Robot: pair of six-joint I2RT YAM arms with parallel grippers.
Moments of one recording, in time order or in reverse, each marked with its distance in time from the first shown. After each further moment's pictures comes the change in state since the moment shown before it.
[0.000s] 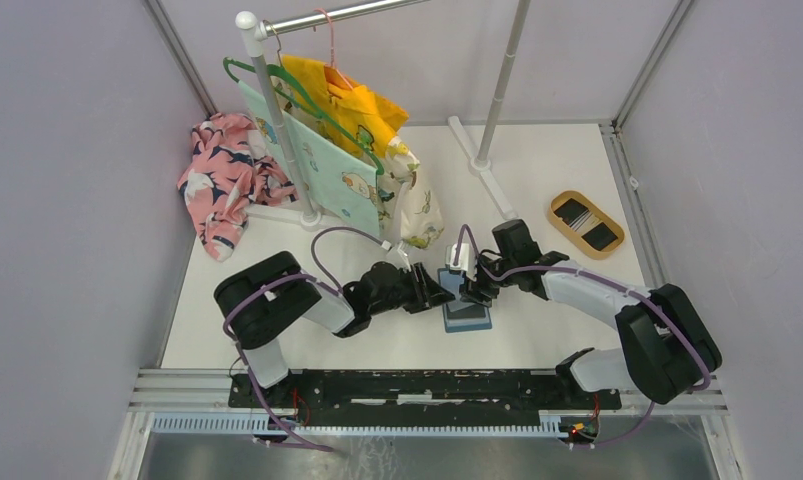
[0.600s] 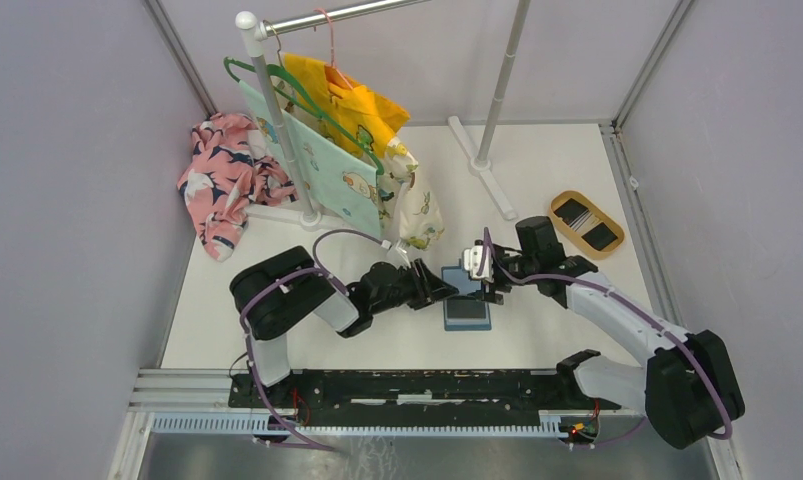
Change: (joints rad) left arm 0.011 0.090 -0.001 0.178 0.001 -0.076; right arm -0.082 -0.210 -0.003 -0.107 -0.136 -0.183
